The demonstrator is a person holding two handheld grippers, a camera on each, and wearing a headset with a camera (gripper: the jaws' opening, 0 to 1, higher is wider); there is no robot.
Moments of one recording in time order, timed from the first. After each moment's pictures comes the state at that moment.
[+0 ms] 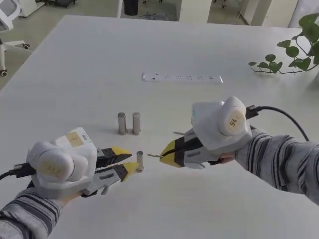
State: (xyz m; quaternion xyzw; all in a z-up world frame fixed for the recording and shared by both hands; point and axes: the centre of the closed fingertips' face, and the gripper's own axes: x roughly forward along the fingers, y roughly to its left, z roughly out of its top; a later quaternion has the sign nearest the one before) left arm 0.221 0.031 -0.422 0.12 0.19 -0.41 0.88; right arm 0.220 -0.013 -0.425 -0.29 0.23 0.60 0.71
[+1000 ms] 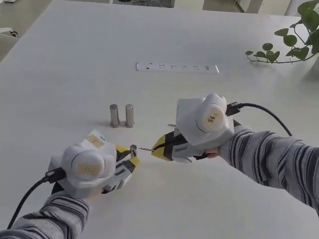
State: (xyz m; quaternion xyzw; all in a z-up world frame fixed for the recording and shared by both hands) left arm 0.247 0.018 -0.466 0.12 0.24 -0.34 0.90; right arm 0.237 -0.011 -0.448 -0.29 0.26 0.58 0.72
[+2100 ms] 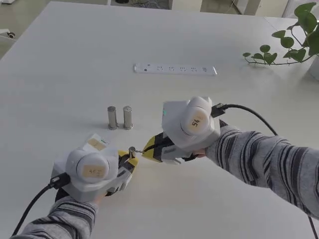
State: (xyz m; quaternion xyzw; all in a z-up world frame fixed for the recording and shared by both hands) left arm 0.250 0.017 -0.472 0.10 0.24 -0.31 0.91; right arm 0.238 0.005 -0.450 -0.32 0.25 0.58 0.71
